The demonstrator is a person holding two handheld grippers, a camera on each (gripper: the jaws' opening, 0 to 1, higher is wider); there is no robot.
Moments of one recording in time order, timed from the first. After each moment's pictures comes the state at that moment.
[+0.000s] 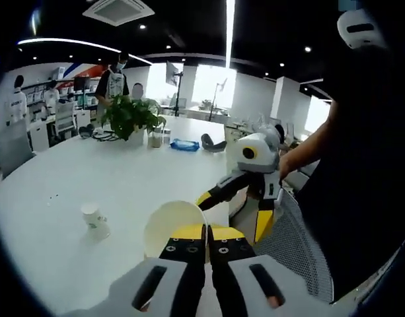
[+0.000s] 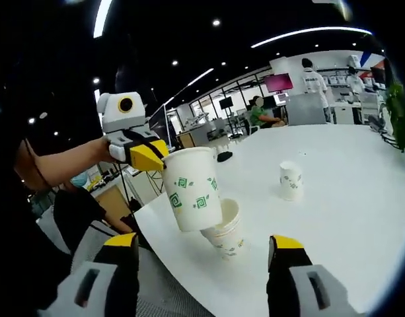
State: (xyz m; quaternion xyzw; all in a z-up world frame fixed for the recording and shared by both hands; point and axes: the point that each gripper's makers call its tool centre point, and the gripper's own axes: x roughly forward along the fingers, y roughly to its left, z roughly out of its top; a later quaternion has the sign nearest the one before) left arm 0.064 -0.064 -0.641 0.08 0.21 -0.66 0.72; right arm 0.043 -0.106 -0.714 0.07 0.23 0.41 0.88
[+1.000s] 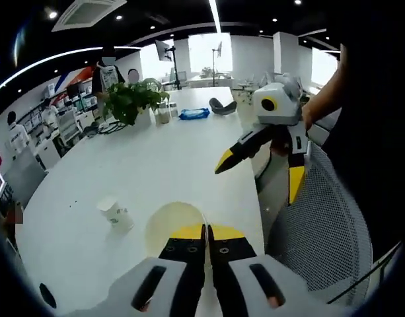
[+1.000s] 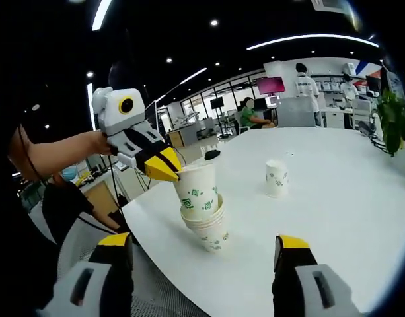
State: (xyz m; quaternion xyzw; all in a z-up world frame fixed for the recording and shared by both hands) left arm 0.084 -0.067 -0.691 0.24 0.22 -0.63 0.71; right arm 0.042 -0.120 -0.725 0.06 0.24 0.39 0.89
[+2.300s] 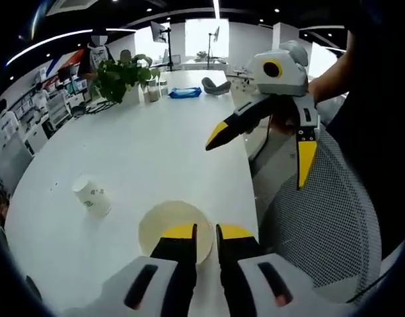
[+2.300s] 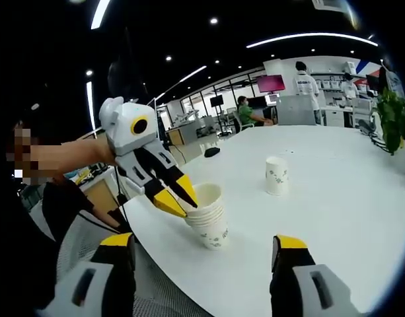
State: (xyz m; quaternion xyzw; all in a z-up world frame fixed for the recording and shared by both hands) left arm 0.074 -0.071 -0.739 0.23 0.27 -0.63 0.68; right arm 0.042 -0.121 -0.729 0.05 0.24 0.39 0.89
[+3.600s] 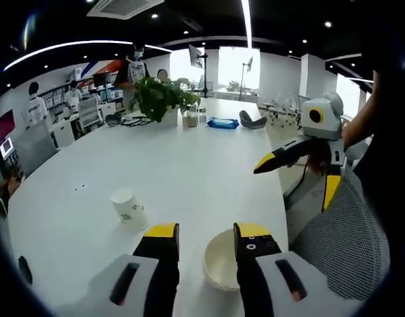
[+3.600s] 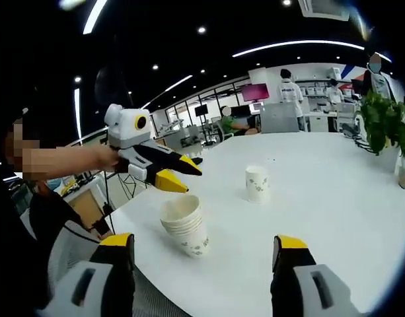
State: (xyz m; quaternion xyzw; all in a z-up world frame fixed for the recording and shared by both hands) left arm 0.144 -0.077 -0.703 0.14 0.22 -0.58 0.77; right arm 0.059 -0.142 -0.723 0.06 0.22 0.33 0.92
